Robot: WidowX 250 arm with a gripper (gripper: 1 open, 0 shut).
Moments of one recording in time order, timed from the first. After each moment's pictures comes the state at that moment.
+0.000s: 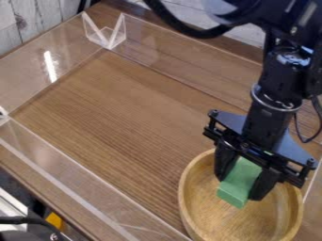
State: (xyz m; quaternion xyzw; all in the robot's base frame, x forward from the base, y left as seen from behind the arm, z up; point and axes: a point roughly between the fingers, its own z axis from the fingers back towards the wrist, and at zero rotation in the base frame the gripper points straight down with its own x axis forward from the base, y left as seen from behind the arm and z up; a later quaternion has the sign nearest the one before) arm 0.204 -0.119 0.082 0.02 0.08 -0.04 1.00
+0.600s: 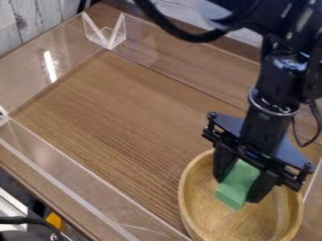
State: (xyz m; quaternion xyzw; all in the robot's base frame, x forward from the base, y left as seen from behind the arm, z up) arm 0.202 -0.118 0.080 0.02 0.07 -0.05 1.00
